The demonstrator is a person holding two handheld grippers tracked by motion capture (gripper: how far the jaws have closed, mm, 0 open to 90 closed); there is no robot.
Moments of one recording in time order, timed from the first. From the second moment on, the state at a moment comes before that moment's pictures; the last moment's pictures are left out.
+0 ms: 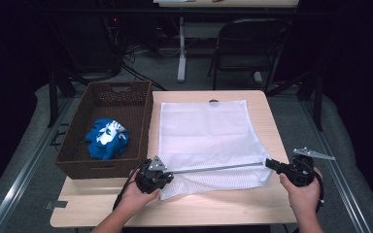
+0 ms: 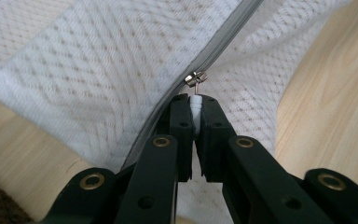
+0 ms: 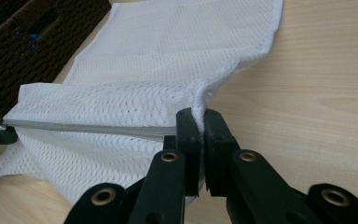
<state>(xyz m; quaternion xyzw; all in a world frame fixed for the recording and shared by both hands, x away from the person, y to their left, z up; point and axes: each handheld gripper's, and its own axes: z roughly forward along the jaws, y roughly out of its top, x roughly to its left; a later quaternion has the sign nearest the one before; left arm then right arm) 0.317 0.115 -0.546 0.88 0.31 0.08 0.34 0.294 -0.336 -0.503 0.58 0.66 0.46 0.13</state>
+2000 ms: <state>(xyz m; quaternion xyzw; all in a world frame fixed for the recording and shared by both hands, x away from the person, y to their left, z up) 0.301 0.171 -0.543 0.86 0.37 0.07 0.35 0.288 -0.324 -0.515 0.58 0.69 0.43 0.10</state>
